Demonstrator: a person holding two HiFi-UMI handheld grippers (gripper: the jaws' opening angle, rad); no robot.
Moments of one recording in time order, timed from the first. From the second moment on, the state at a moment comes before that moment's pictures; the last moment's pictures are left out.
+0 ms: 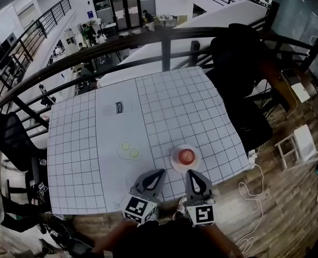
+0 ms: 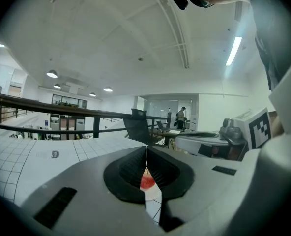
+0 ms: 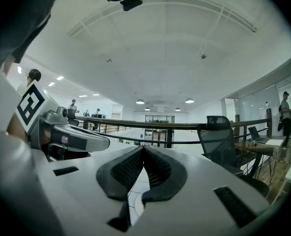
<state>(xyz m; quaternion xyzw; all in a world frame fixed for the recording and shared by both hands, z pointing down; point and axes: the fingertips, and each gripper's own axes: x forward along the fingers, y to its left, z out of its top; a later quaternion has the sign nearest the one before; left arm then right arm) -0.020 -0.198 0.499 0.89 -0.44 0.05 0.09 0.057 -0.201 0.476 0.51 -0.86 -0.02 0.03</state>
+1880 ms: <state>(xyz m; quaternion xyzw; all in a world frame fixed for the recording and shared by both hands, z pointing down) -0.030 -0.264 0.553 0.86 -0.49 0.08 0.13 0.067 -0.291 0.631 0.44 -0.87 0.09 0.19</state>
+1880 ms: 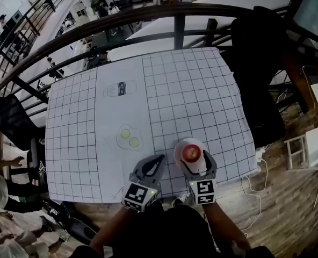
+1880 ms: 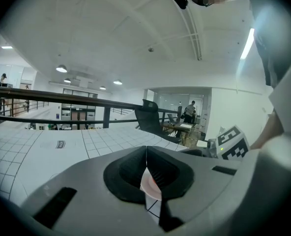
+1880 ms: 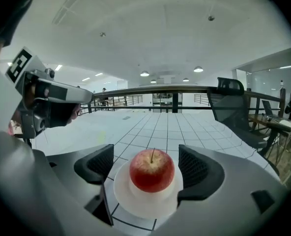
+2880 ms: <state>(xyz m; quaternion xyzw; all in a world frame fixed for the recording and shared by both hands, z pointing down) -0.057 -0.259 0.581 0.83 -0.53 0.11 0.14 0.068 -0.315 0.699 0.44 -0.85 0.14 0.26</state>
